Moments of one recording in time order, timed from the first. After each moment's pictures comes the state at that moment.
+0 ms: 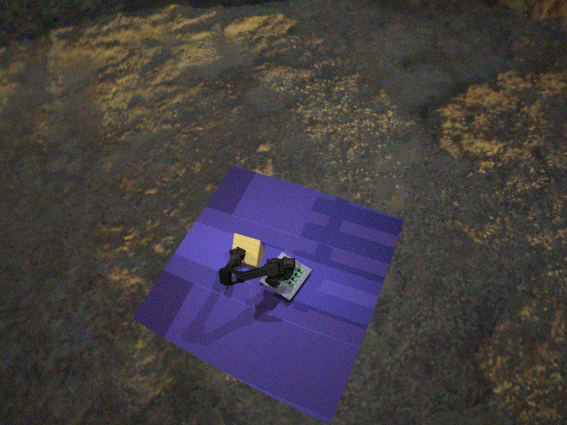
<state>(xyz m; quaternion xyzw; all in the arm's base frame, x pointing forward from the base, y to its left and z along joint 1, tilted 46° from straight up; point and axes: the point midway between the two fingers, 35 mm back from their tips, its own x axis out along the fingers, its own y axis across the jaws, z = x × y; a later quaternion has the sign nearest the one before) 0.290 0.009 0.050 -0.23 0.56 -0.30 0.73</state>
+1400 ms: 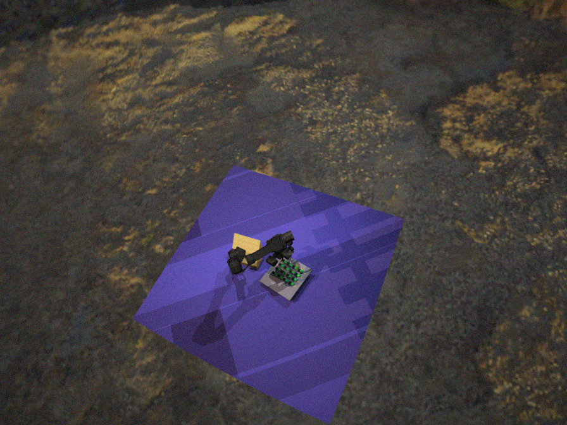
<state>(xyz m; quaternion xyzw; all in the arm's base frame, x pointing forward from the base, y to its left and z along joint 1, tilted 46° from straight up) 0.244 0.095 -0.014 -0.24 0.55 -0.29 0.75</state>
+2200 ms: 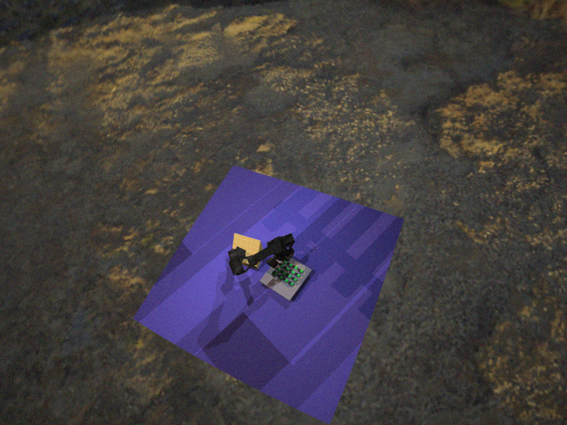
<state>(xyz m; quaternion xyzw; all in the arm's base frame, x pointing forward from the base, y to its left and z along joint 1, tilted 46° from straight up) 0.247 0.079 -0.029 -0.24 0.55 -0.29 0.75</state>
